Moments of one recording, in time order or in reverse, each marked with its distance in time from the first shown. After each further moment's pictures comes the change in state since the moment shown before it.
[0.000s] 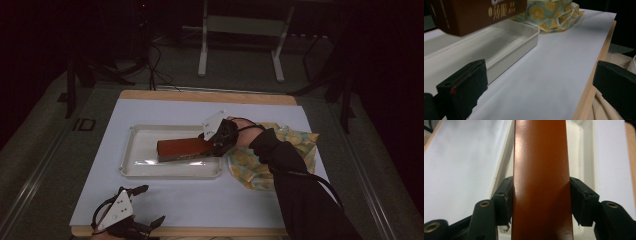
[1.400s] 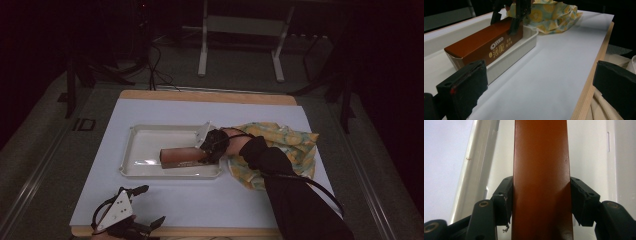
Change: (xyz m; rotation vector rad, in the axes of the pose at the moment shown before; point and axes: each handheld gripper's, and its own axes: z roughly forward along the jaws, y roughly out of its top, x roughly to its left) left arm -0.001 0.000 -0.001 -0.009 -0.008 -0.003; right arm -0.006 -0.026 0.069 0.132 0.042 0.086
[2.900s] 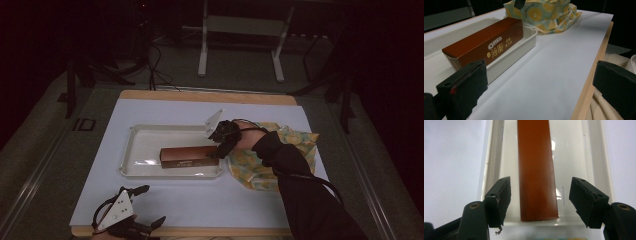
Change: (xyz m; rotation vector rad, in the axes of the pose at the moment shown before) left arm 0.000 0.001 0.001 0.002 -0.005 0.004; right arm 0.004 0.003 -0.061 -0.026 -0.038 0.083
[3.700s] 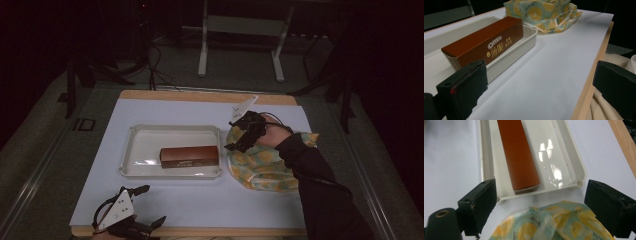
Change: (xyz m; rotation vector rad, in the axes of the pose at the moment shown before) left arm 0.000 0.000 0.001 0.004 0.000 -0.005; right arm -0.008 -0.044 -0.058 -0.093 -0.072 0.213
